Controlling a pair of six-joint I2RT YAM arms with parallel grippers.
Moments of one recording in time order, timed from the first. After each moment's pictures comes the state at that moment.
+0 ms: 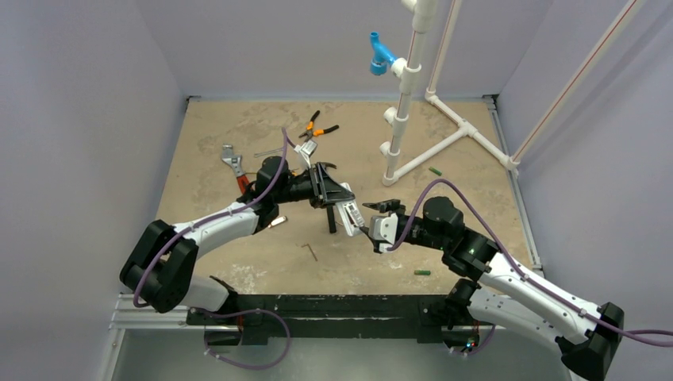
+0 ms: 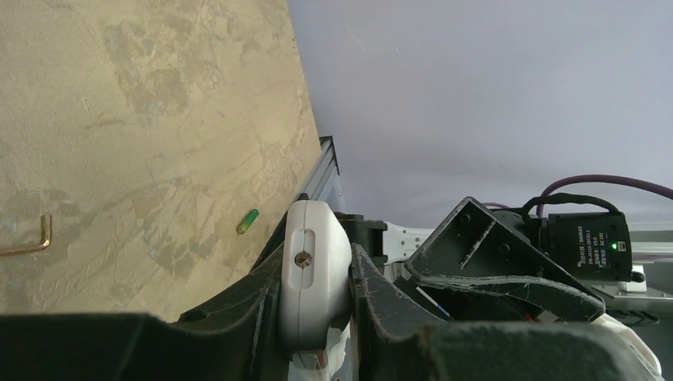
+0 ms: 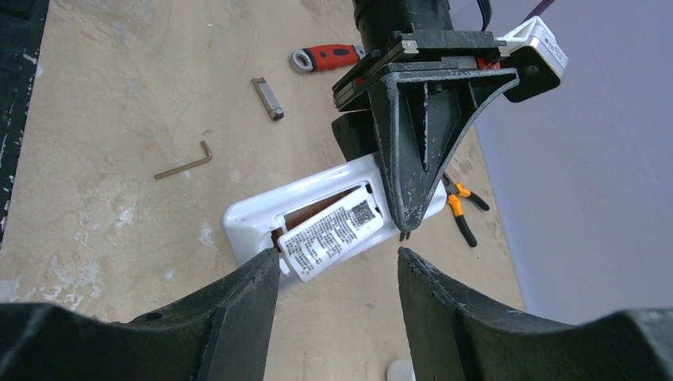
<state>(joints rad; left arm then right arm) -0.57 1.40 0.70 0.50 0.69 -1.18 0.85 0.74 0.62 -0.14 -0.33 -0.74</state>
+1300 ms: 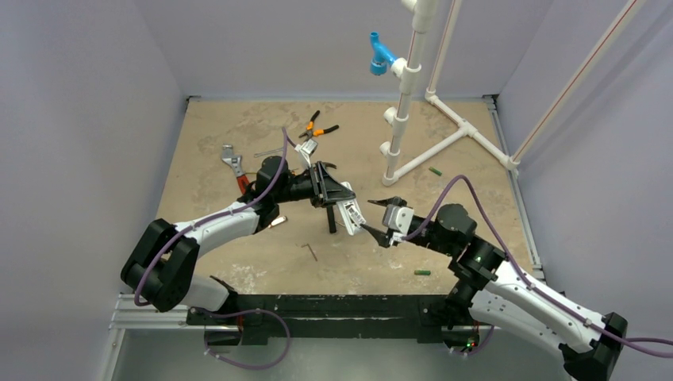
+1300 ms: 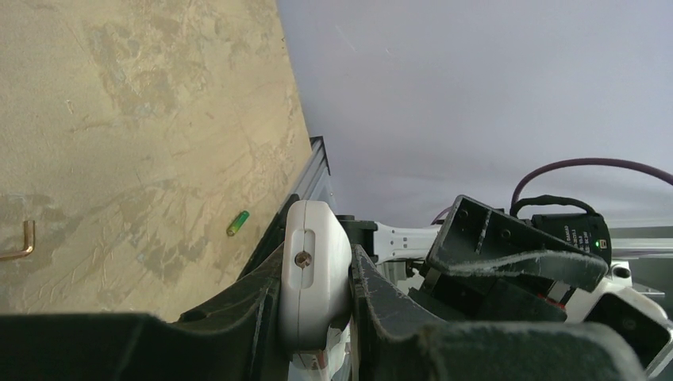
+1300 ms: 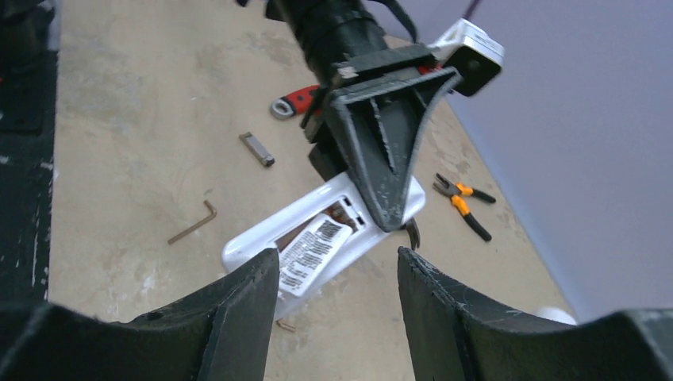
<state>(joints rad) -0.57 1.41 0.70 0.54 0.70 -1.21 0.84 0.65 0.56 -0.02 -0.33 -0.53</state>
